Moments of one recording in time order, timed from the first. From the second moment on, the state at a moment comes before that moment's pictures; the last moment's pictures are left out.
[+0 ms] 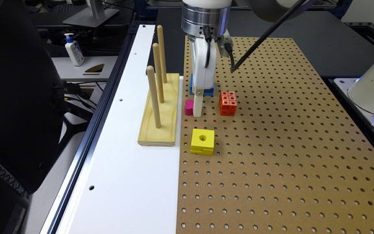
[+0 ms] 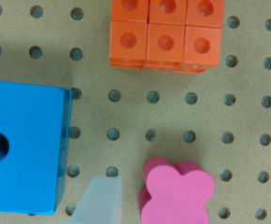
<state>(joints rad) 0.03 0.32 0.07 -2.31 0.04 2.65 0.82</state>
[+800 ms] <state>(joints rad) 0.02 0.37 0.07 -2.29 0.04 2.68 0.82</state>
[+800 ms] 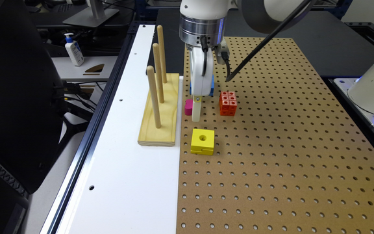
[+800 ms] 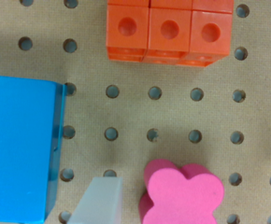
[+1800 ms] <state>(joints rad) 0.02 0.41 0.07 -2.27 0.04 2.70 0.82</state>
